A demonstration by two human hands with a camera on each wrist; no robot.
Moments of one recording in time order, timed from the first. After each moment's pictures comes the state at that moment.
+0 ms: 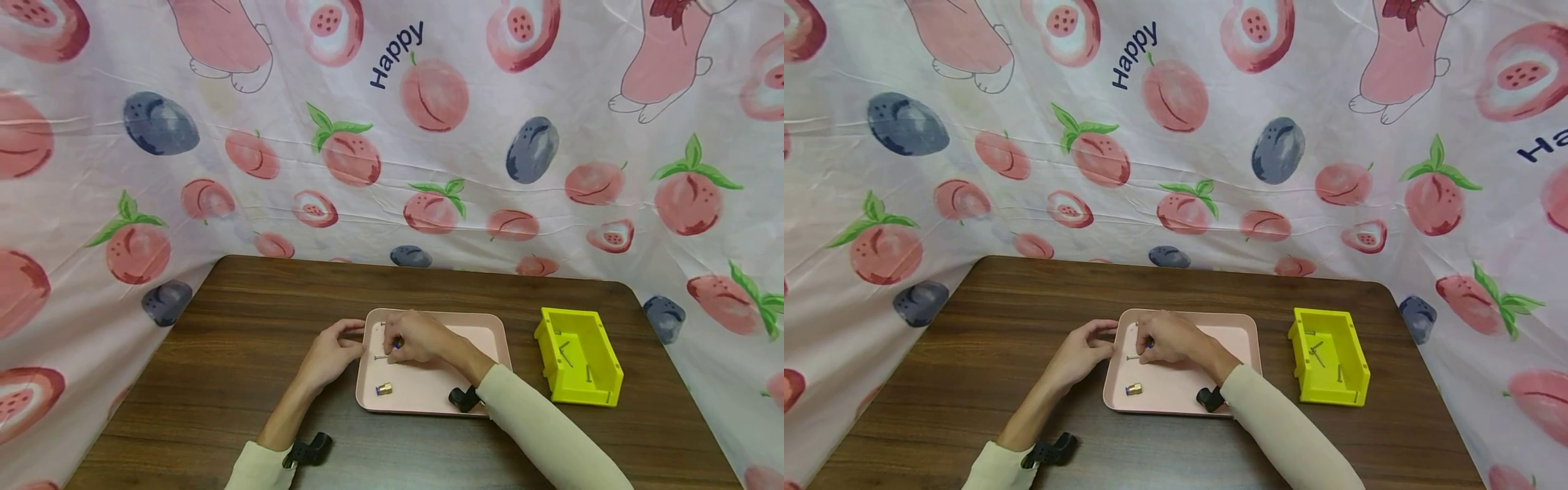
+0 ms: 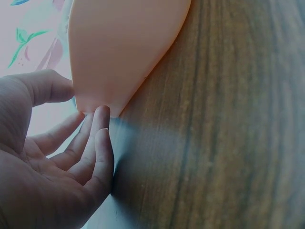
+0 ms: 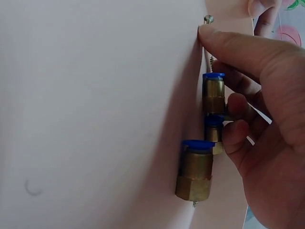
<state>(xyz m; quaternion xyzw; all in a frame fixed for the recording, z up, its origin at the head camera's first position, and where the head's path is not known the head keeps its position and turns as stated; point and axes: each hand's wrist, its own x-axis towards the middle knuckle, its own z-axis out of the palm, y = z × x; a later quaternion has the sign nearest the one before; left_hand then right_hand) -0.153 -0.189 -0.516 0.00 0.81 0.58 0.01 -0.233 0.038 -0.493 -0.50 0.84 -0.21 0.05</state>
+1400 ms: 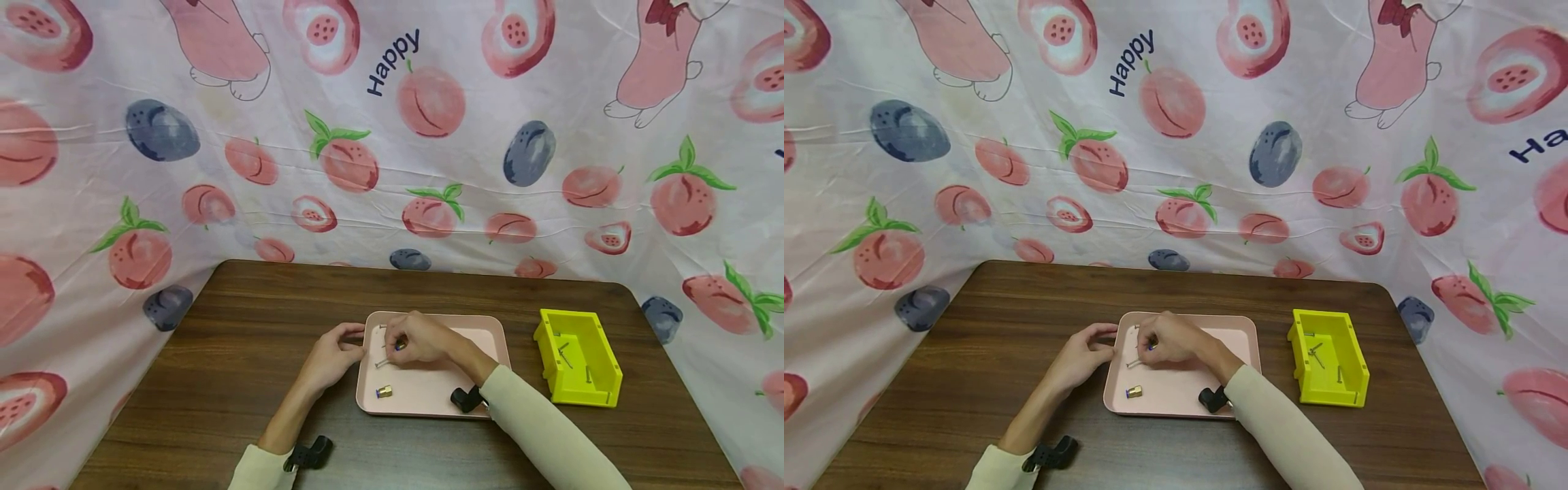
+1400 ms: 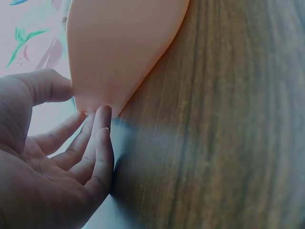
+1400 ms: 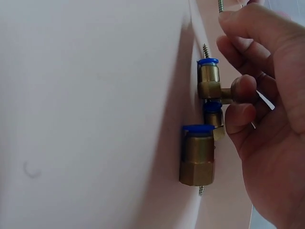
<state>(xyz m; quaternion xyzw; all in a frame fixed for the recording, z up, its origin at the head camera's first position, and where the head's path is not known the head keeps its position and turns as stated) -0.155 -0.188 -0.516 0.00 0.81 0.58 0.01 -0.243 0.045 -0.497 -0.54 0.78 -0.32 0.08</state>
